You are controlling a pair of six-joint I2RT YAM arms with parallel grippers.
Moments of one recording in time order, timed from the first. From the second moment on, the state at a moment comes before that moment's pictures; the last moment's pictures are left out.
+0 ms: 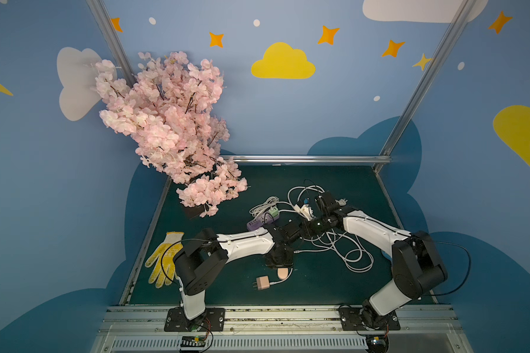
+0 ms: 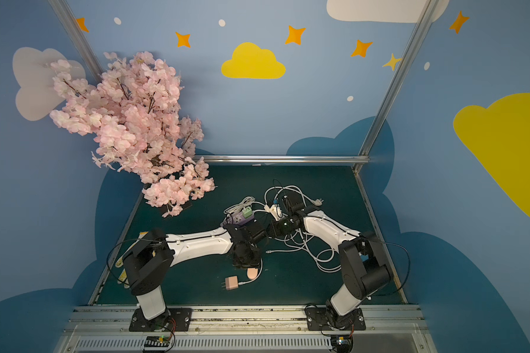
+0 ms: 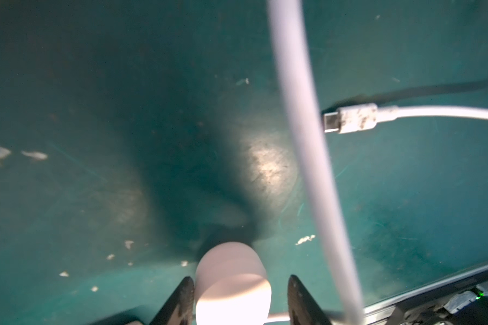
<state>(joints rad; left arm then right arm) -0.97 1.84 1.21 -0.76 0.18 -0.94 0.51 1.61 1.03 -0.53 -0.64 0.15</state>
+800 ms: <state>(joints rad) -1.01 1.88 1.23 -0.84 0.15 -0.94 0.50 1.61 1.03 -0.53 -0.64 0.14</state>
